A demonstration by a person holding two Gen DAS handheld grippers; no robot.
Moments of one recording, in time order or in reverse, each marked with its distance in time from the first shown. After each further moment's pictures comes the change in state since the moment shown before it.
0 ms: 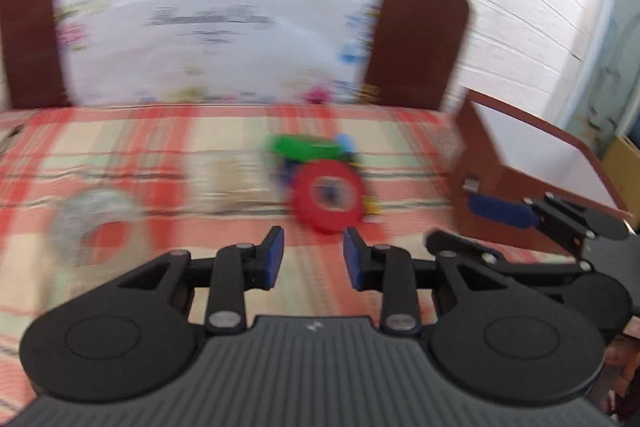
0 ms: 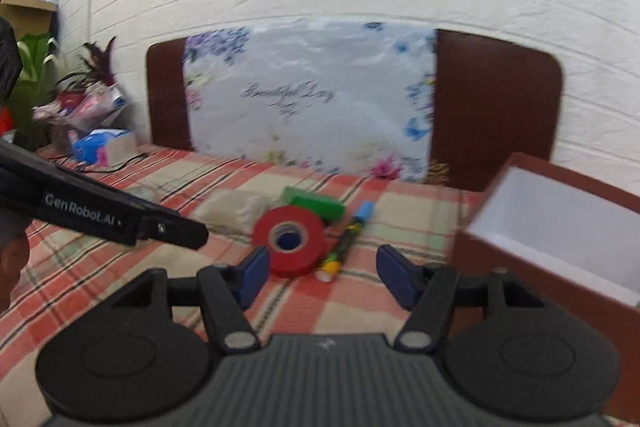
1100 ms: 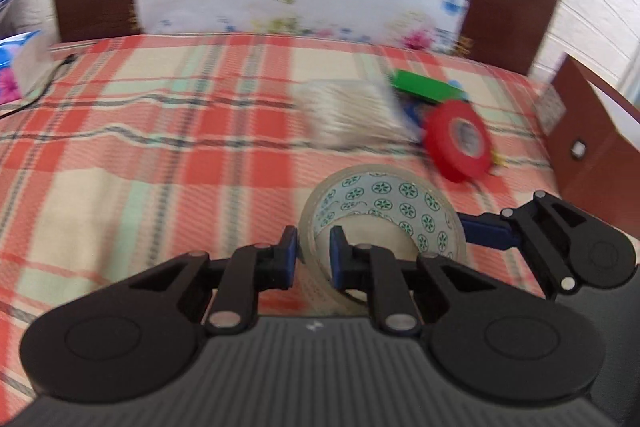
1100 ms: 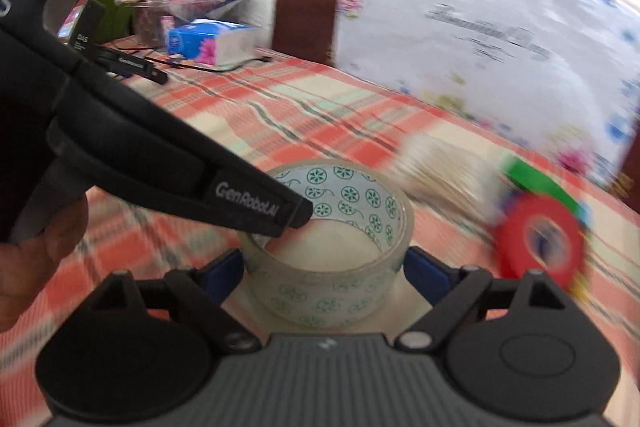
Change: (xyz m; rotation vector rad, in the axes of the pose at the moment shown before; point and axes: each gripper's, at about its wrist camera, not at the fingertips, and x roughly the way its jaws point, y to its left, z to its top) left arm 0.035 0.029 -0.025 -0.024 0.155 0.075; right arm 0.072 0.122 -0.010 -0.217 0.201 0.156
